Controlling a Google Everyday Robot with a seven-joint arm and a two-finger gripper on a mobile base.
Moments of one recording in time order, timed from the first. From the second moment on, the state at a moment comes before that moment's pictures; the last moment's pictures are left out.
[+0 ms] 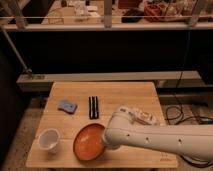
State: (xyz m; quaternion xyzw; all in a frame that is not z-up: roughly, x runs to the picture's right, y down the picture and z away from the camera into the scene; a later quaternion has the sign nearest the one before) arm 0.013 0.269 0.685 -0.21 -0.24 -0.47 0.82
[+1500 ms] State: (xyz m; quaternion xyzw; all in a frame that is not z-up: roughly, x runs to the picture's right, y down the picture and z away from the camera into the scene) arm 0.012 0.267 0.678 -0.22 -0.23 -0.48 0.82
